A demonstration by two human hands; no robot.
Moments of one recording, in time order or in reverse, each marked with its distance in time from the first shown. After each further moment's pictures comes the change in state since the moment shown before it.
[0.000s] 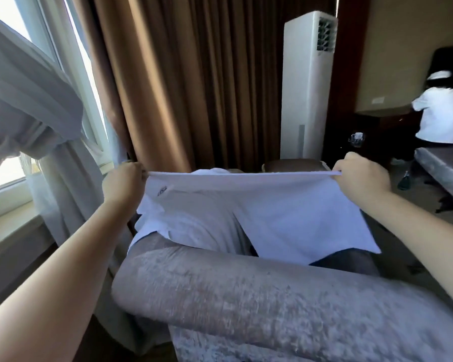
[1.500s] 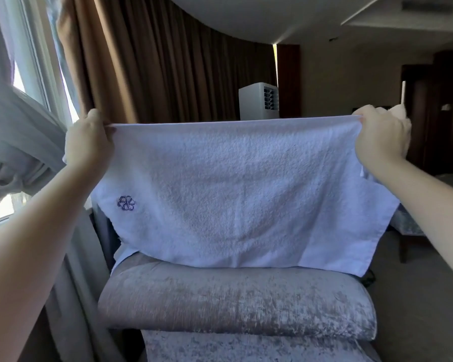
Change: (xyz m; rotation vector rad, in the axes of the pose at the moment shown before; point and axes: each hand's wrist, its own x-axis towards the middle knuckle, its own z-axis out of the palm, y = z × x) left_hand -0.012 0.044 -0.204 -0.297 0.424 0.109; right_hand -0.099 0.086 -0.205 0.187 0.628 0.279
